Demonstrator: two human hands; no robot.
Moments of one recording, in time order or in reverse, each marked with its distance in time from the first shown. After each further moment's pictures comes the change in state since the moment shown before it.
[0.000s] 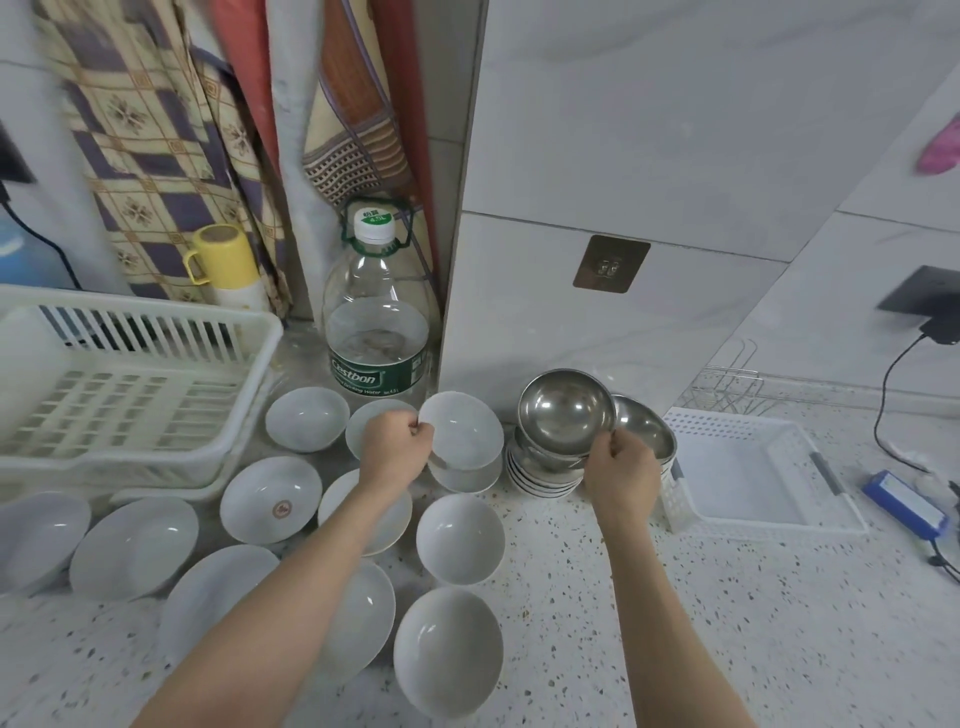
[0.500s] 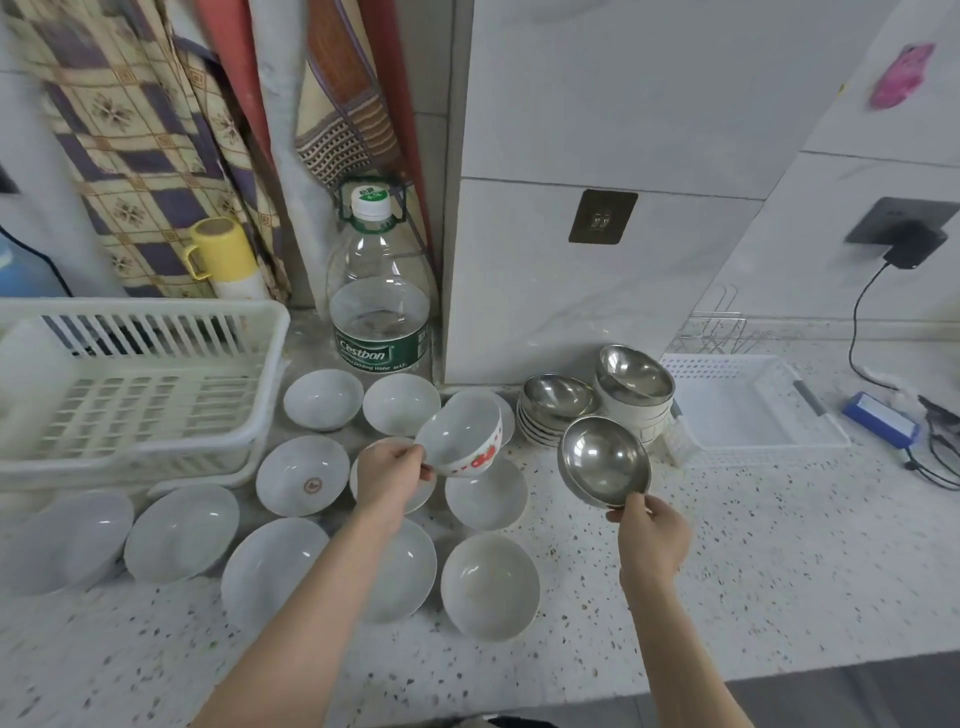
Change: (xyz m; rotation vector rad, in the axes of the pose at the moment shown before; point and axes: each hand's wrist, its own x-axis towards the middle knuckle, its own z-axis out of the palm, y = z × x) left_hand -0.062 -0.036 -0.025 -0.489 -0.109 -0.434; right_hand -0.107 0.062 -0.018 0.282 0.125 0.466
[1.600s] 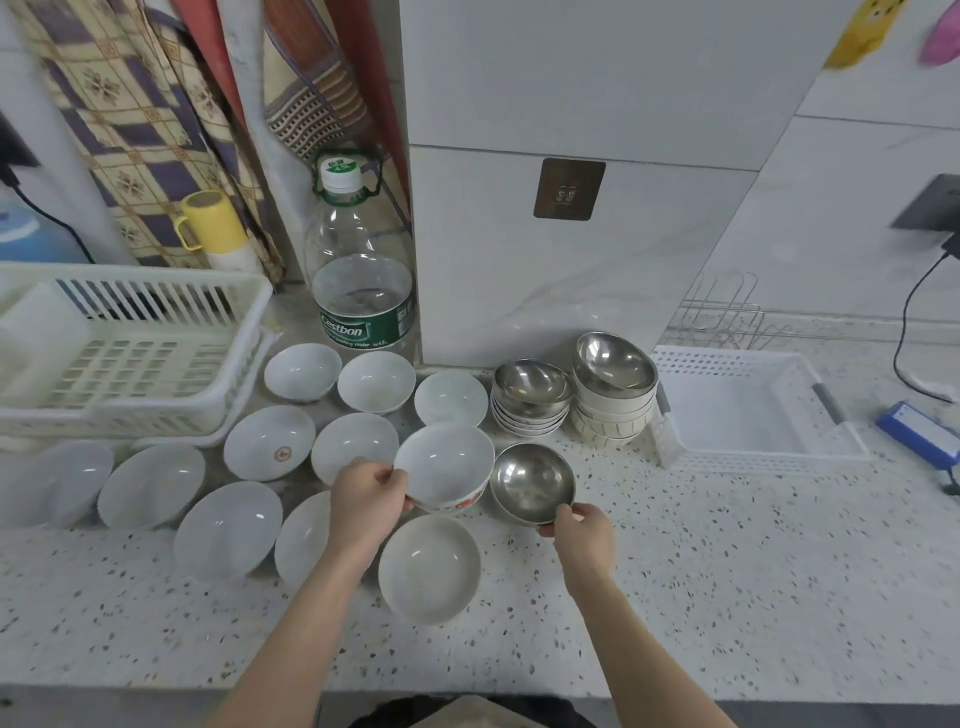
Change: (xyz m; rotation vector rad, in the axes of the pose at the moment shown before) left_hand -0.059 -0.035 0.035 0.191 0.159 0.153; right_hand 0.035 0.048 0.009 -0.167 -0.451 0.149
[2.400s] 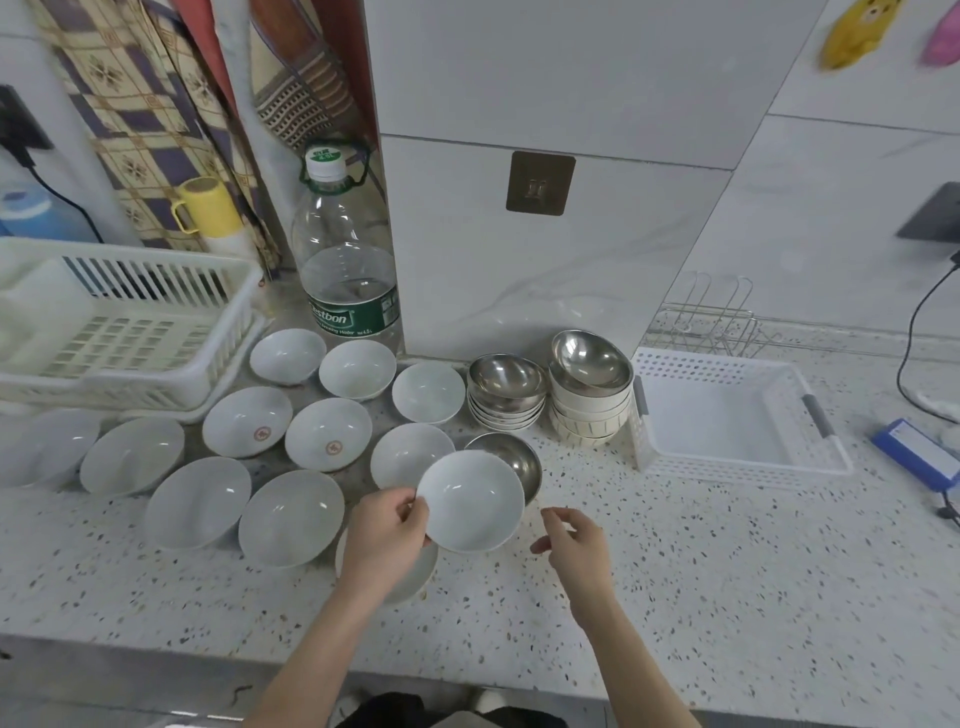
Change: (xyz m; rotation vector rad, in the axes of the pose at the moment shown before) left_hand -0.067 0.000 0.049 0.160 -0.069 0.166; right_hand 0.002 0.011 -0.059 0.029 -0.245 -0.132
